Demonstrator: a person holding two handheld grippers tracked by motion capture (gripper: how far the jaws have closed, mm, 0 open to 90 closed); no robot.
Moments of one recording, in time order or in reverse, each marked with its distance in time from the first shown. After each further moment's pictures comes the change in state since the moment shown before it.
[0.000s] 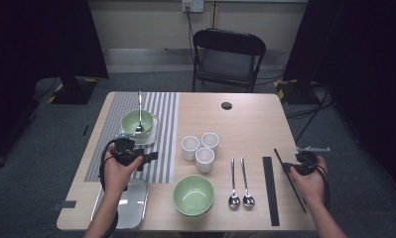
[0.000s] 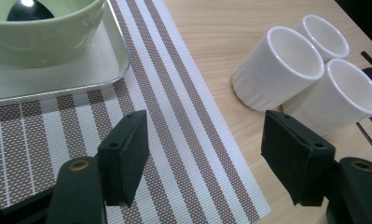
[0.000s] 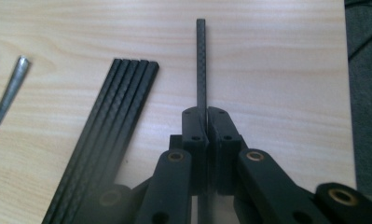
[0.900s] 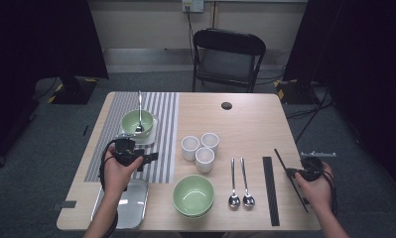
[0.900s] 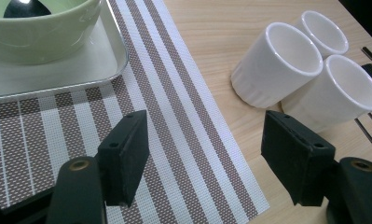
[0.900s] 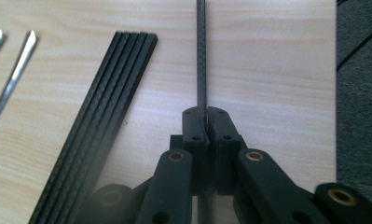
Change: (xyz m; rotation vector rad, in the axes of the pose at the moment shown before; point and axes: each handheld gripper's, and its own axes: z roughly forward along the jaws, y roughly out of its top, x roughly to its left) left arm -0.001 0.000 -0.001 0.013 0.005 0.005; right arm -0.007 -0.013 -0.014 0.023 0.025 -0.006
